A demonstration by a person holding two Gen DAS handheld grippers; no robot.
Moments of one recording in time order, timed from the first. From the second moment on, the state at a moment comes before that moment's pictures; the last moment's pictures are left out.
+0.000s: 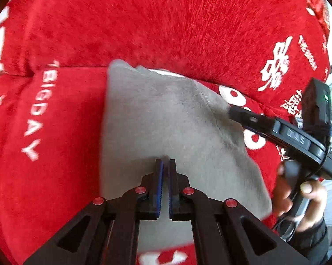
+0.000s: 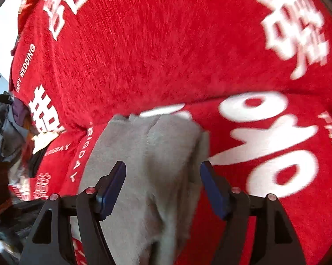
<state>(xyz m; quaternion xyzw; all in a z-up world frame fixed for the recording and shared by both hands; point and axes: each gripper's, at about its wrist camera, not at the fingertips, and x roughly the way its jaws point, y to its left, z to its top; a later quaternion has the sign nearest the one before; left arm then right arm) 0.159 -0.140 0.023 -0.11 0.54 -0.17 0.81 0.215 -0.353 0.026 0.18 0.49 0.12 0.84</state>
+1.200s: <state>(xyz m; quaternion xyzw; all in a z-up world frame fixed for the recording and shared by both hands) 0.117 -0.097 -0.019 -0.12 0.54 -0.09 0.83 0.073 -0.288 0.026 0.03 0.43 0.13 0.89</state>
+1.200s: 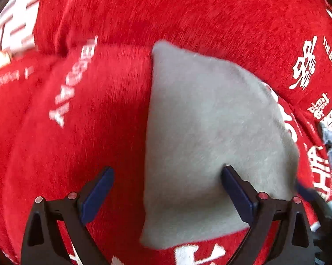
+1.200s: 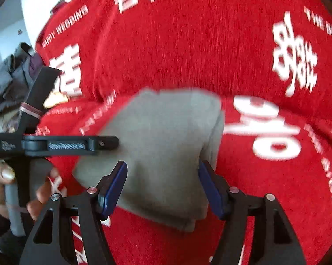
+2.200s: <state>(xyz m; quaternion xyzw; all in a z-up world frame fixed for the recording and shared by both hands) 0.151 -0.105 -0.021 -0.08 0.56 -0.09 0.82 0.138 -0.288 0.039 0.06 0.47 0.22 0.85</state>
